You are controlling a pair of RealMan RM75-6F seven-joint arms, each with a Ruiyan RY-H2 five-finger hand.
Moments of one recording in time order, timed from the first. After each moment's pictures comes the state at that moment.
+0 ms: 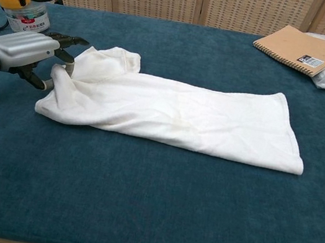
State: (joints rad) left arm -0.70 -1.90 0.05 -0.36 1.62 1.11 -0.50; right arm 0.39 -1.26 0.14 -1.41 -1.42 1.24 0.08
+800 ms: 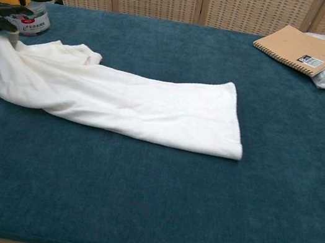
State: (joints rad) left arm -0.60 -1.71 0.06 -0.39 1.58 1.14 -0.56; right arm 0.39 -1.26 0.14 -1.41 -1.43 1.24 0.07
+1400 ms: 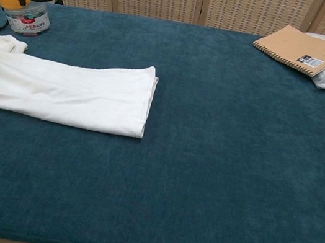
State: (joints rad) left arm -0.50 -1.65 0.01 -0.24 1.50 1.03 -0.70; right arm 0.39 -1.26 0.13 -1.43 -1.43 1.24 0.06
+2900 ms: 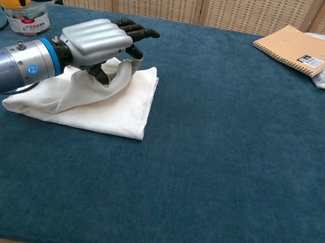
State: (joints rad) left arm -0.88 -1.92 -0.04 -0.62 1.61 1.11 -0.08; right arm 0.38 -1.20 0.15 -1.46 -1.44 1.28 0.16
